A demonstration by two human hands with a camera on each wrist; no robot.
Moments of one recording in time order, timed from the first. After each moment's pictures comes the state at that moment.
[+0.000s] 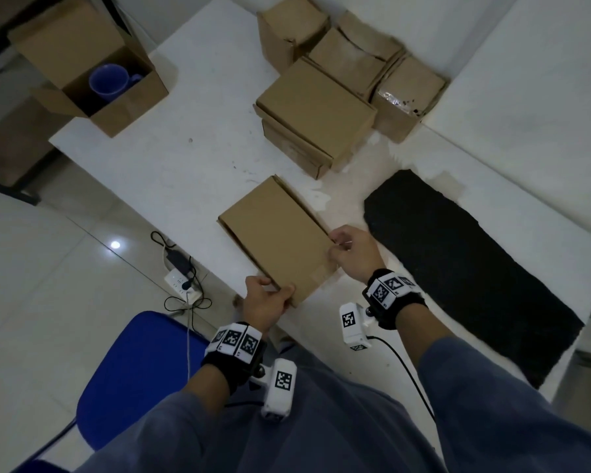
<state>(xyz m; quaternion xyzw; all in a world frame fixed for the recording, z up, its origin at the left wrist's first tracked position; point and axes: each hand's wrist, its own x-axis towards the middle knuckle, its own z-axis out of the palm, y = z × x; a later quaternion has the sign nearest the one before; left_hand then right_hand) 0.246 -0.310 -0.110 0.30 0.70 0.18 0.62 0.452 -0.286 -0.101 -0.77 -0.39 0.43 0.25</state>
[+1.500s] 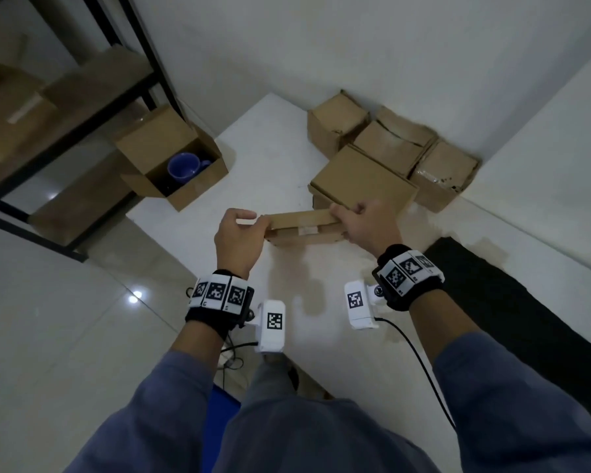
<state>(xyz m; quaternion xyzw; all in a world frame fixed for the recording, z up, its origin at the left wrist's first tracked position) 0.168 -0.092 0.020 0.45 0.68 0.34 0.46 0.389 -0.126 0.024 -0.77 -0.40 0.35 0.35</state>
